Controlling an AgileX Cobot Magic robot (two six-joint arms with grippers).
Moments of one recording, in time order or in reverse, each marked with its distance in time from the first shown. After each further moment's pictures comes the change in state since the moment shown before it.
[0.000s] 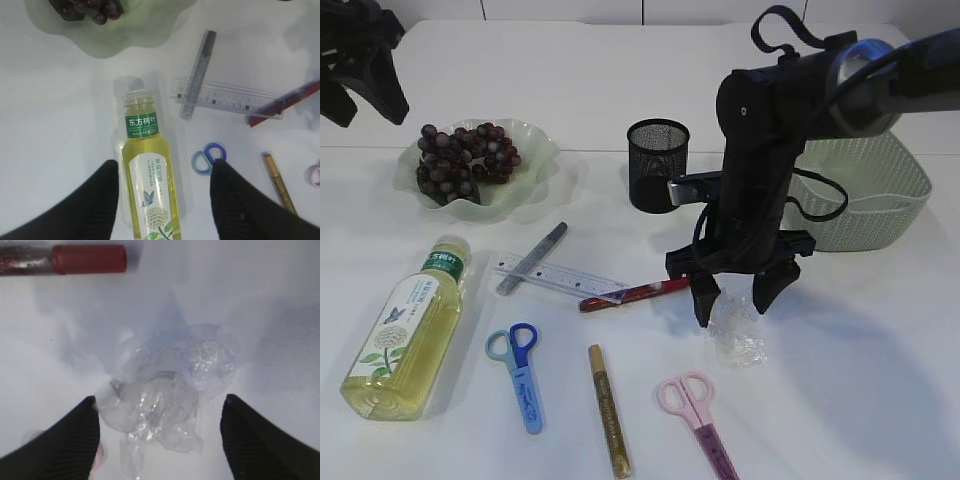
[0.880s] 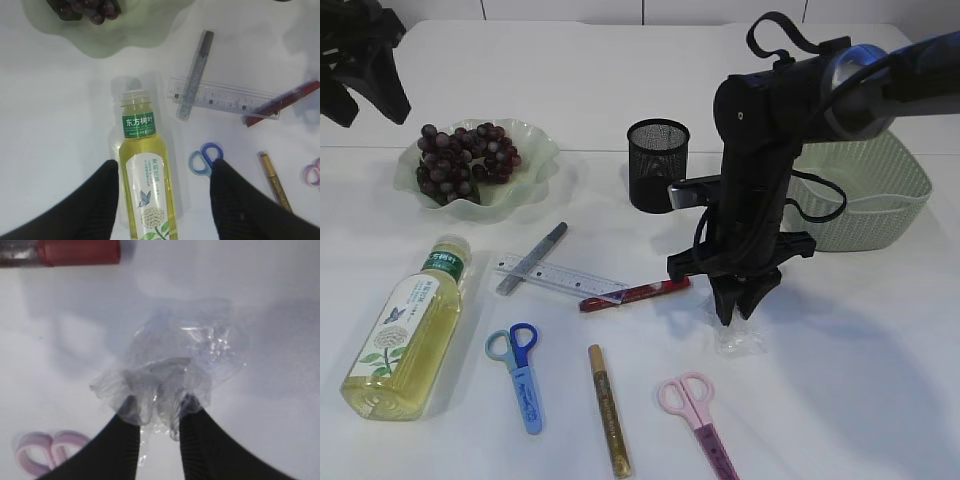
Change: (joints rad) left arm 0.000 0.000 0.000 -0.009 0.000 0.000; right arm 0.000 0.016 -0.011 -0.005 0.017 0.000
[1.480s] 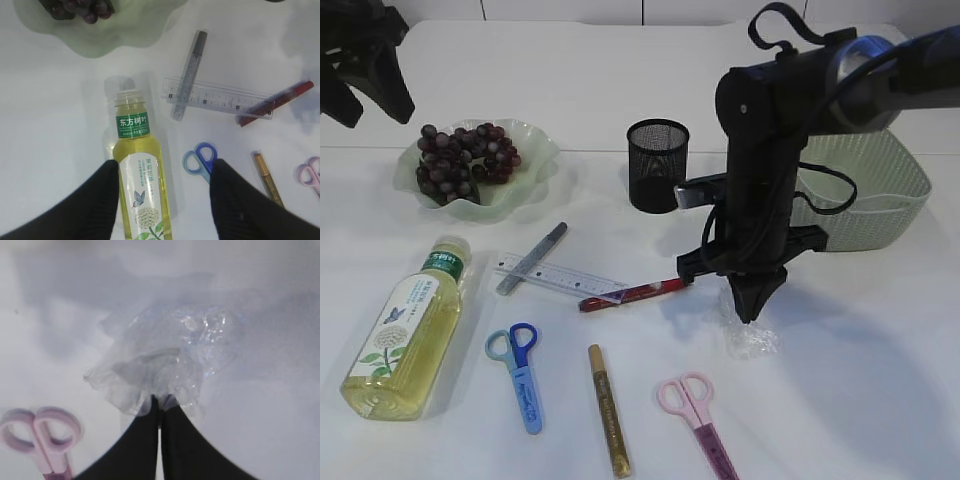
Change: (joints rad) left arm 0.000 0.000 0.000 -0.020 0.000 0.000; right arm 0.000 -0.012 -0.003 -0.048 0.063 0.000
